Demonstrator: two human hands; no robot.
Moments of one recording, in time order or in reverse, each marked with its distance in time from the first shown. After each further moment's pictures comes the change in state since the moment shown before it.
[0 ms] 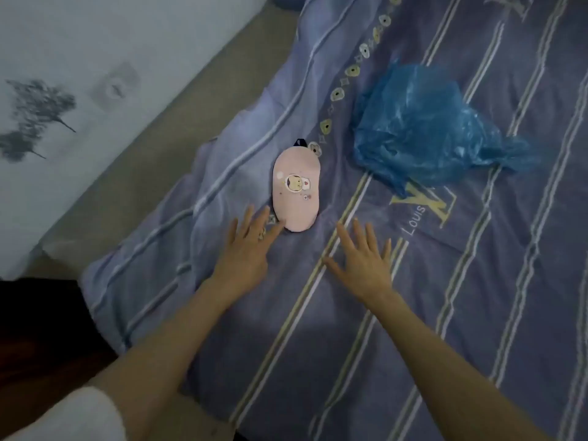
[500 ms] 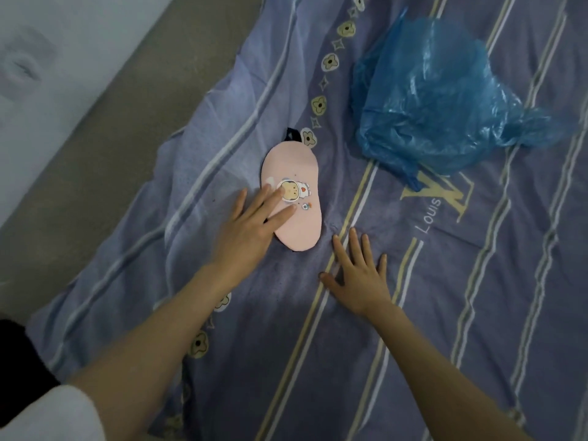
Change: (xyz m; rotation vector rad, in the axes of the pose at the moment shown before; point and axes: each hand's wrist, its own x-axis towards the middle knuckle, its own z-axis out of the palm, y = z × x) left_hand 0.083 -0.041 0.025 0.104 0.264 0.361; right_hand 0.036 0.003 0.048 0.023 -0.130 0.120
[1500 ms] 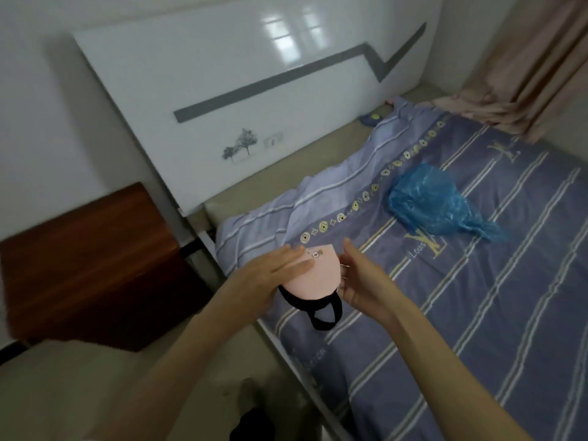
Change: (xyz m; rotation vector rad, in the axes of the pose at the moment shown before) left_hand -0.312 0.273 -0.303 -0.180 0.248 -0.187; right_hand -0.396 -0.099 -0.113 1.331 -0.450 -0.206
